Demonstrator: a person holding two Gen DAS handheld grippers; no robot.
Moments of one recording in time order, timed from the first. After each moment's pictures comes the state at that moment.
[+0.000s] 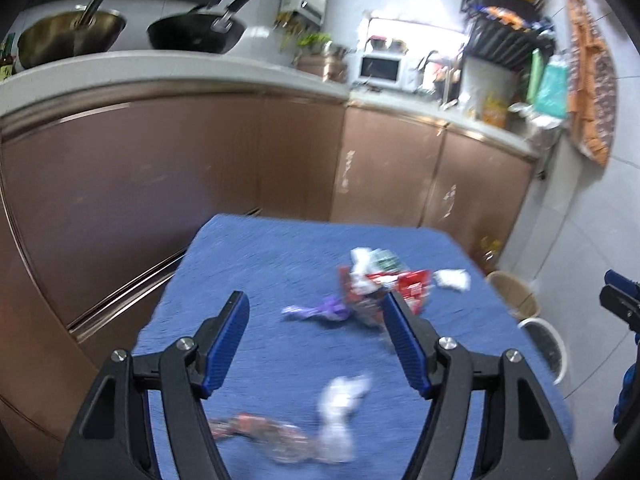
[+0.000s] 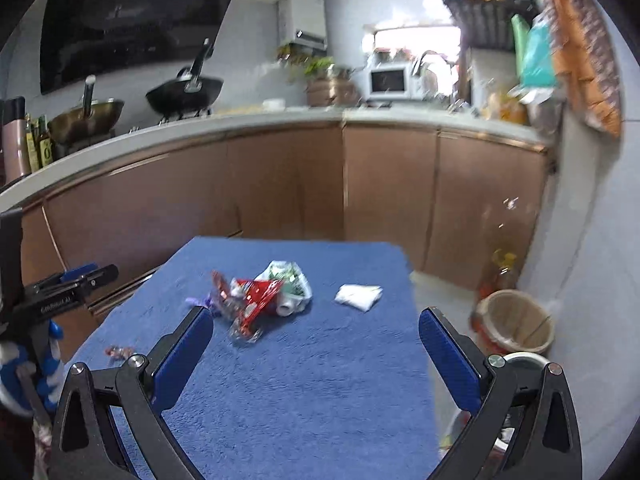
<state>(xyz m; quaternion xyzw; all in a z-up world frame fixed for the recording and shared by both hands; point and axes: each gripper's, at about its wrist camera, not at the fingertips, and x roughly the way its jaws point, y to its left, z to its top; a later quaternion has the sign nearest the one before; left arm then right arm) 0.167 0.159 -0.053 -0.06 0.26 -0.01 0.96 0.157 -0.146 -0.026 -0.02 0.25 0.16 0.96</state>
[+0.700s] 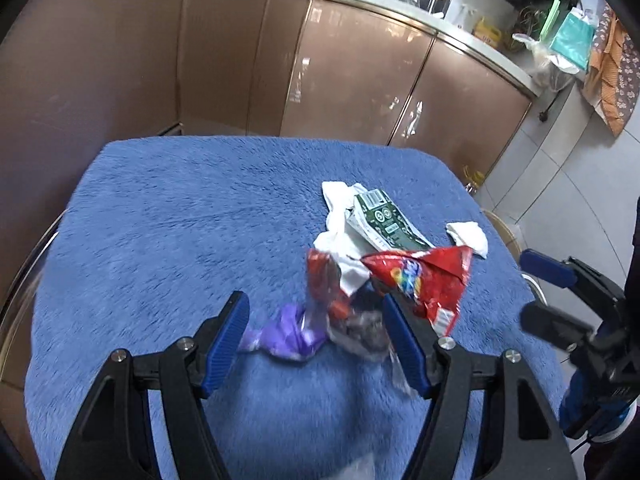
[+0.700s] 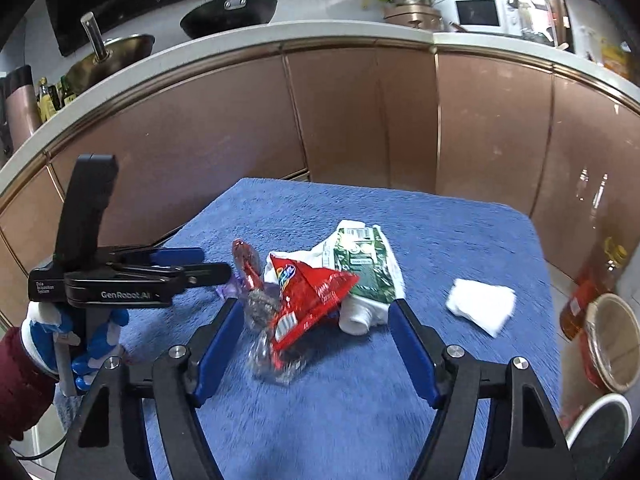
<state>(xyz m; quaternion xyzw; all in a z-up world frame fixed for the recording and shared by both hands) 0.347 0.128 -0.134 -0.07 0.42 -0.12 0.90 0.315 -0.067 -0.107 -0.03 0.34 0.30 0.89</state>
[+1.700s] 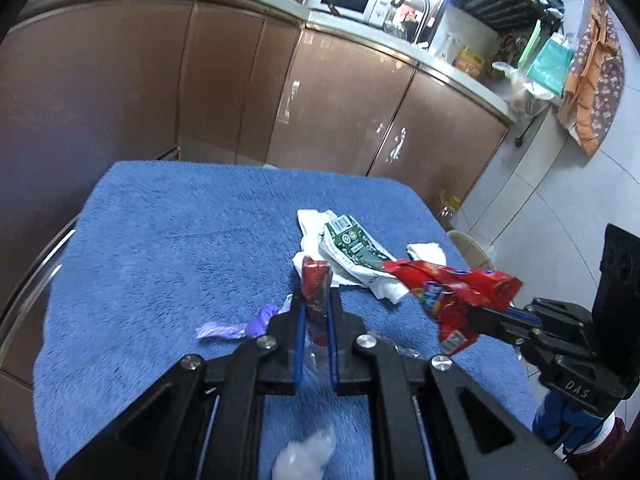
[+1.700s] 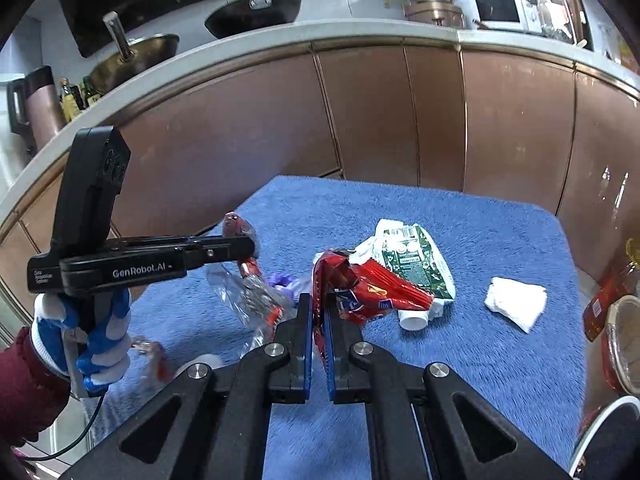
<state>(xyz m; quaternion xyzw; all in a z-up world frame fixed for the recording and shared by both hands) 0.294 0.141 -0.082 -0.10 0.37 -0.13 0.91 0.270 -0.070 -0.076 -0.01 0.33 0.34 0.88</state>
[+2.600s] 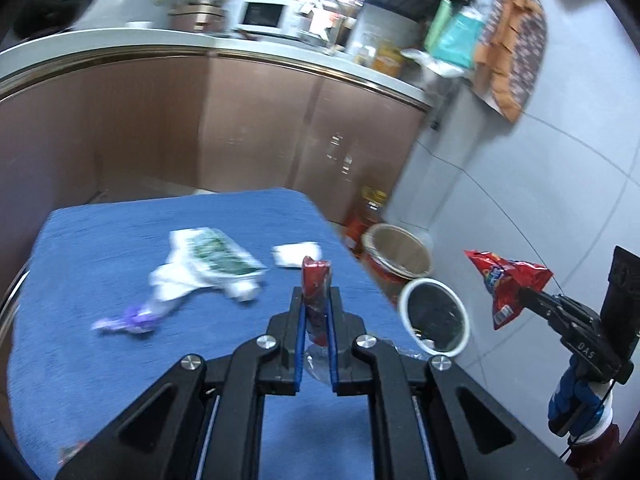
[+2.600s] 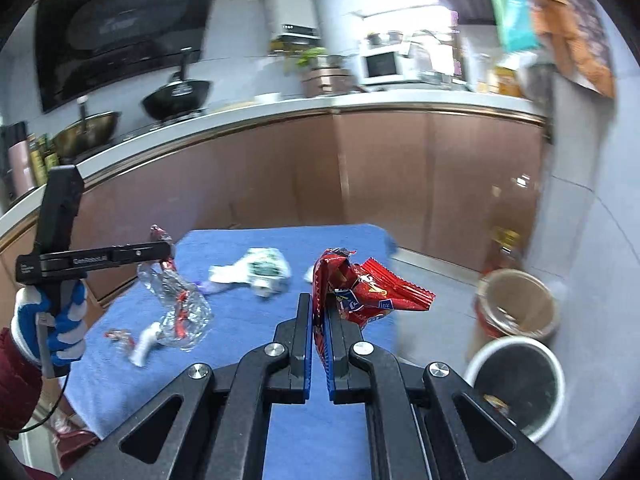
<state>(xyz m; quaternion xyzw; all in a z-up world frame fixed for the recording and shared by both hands) 0.230 -0.005 -0.024 -0.06 0.33 -0.24 0.91 0.142 -0.260 -0.032 0.03 0.26 0.14 0.95</state>
